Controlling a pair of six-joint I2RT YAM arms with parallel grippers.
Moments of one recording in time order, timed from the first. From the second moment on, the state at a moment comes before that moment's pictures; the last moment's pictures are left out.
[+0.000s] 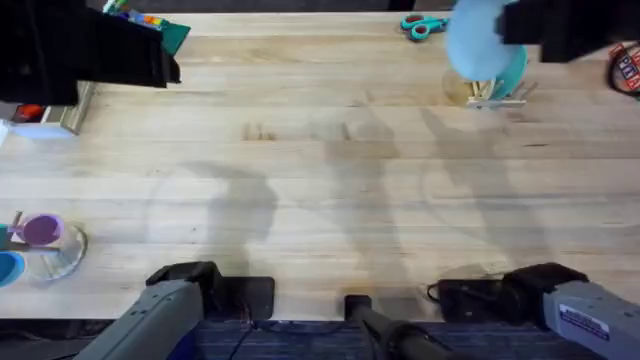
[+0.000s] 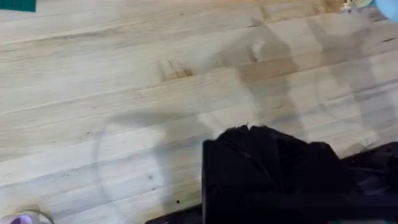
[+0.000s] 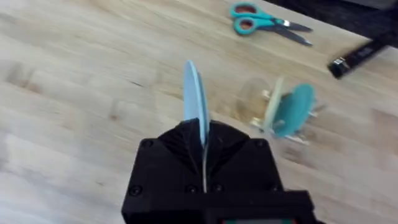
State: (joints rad) left arm 0.12 1.07 1.72 -1.60 0.36 0.16; right arm 0.20 1.12 1.33 -0.92 -0.01 -0.15
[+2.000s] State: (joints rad) left arm 0.12 1.07 1.72 -1.69 0.36 0.16; right arm -0.35 1.28 1.33 -0.83 -0.01 -0.16
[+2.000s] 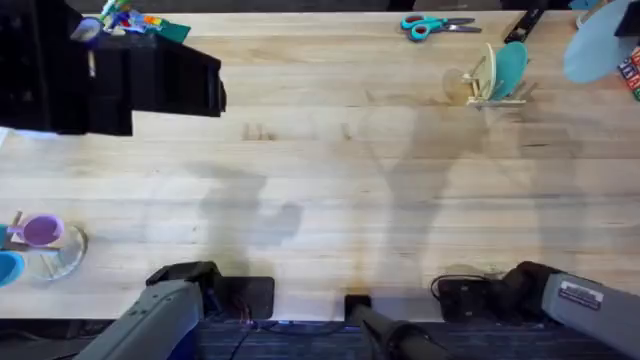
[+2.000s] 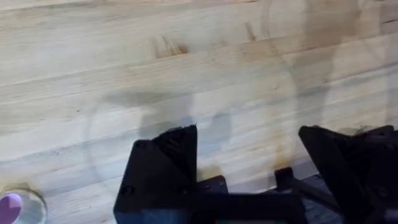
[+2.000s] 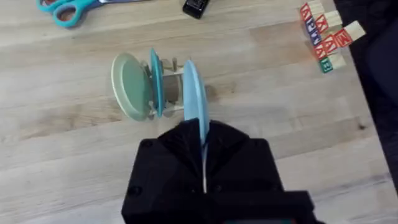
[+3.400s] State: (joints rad) left arm 0.12 1.07 1.72 -1.69 0.36 0.16; right arm -0.36 1.42 1.33 -0.65 -0.05 -0.16
